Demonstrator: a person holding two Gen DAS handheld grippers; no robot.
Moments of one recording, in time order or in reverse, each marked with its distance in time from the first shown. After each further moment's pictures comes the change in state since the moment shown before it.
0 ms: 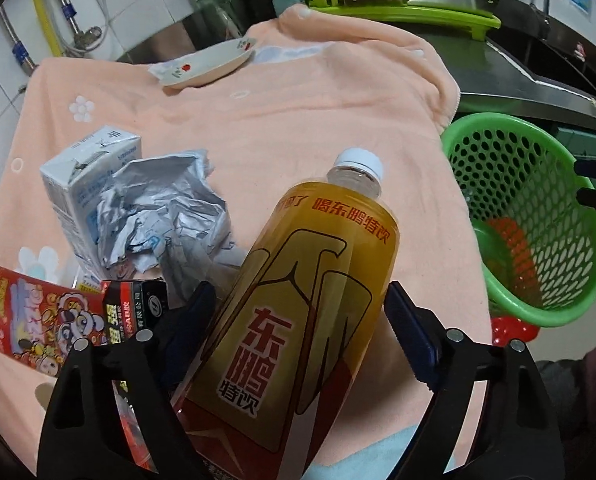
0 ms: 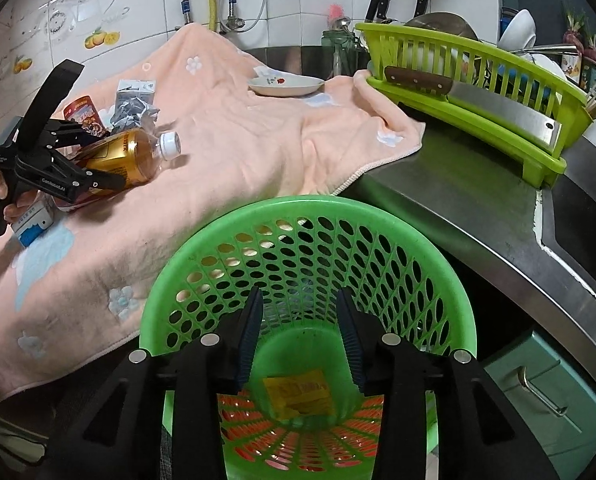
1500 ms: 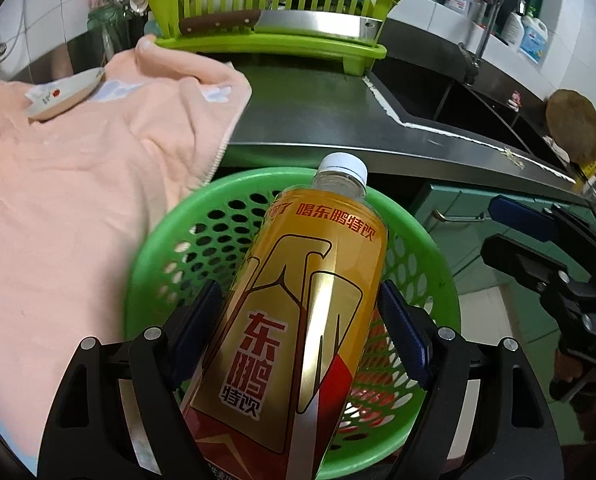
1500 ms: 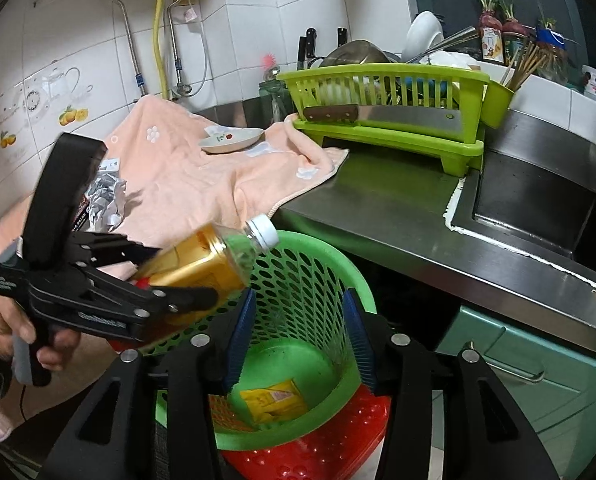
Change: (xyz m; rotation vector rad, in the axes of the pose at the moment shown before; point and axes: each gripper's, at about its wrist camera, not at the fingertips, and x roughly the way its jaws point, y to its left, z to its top) left arm 0.000 -0.193 0.054 -0.119 -0.107 -0.346; right arm -0.074 -0.066 -0.030 0.171 -0.172 -0.049
